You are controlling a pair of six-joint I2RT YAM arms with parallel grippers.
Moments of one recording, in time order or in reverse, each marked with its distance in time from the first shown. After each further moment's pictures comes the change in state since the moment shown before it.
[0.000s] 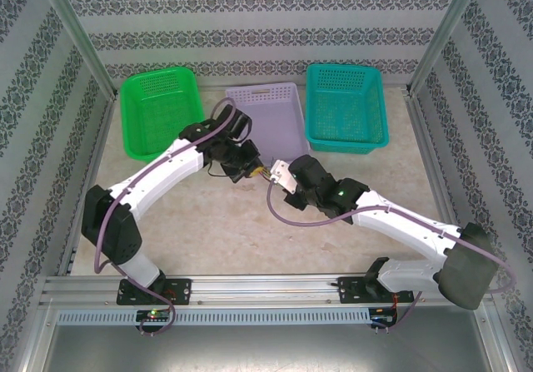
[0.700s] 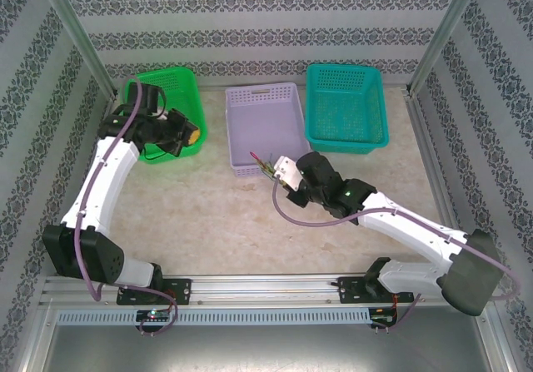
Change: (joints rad) left arm 0.492 -0.203 -0.011 -0.042 0.108 0.045; right arm -0.030 -0.035 -0.027 0.015 -0.062 -0.021
